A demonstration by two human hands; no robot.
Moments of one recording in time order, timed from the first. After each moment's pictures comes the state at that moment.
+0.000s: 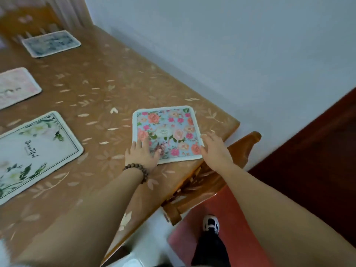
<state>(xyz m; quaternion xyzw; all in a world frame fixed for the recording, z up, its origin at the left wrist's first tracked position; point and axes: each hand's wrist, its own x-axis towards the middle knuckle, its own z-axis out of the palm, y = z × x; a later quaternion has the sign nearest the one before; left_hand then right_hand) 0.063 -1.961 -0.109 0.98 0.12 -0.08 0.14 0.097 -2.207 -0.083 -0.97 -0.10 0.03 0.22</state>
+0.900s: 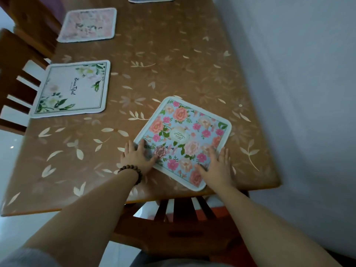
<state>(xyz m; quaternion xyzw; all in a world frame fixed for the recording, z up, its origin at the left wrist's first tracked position) 0.091 -2.009 -0.164 0.86 0.47 -0.12 0.18 0.250 -2.223 -0.177 -0.92 -0.29 0.21 0.16</state>
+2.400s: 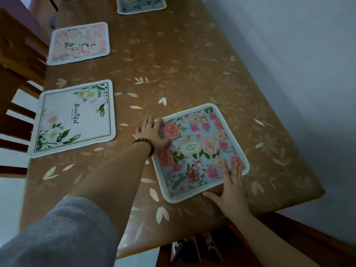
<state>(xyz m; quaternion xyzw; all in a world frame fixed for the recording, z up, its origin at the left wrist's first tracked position) 0.183 -1.833 -0.184 0.93 0.30 -0.14 0.16 0.194 -2.161 -0.191 -0.92 -0.22 0.22 0.22</state>
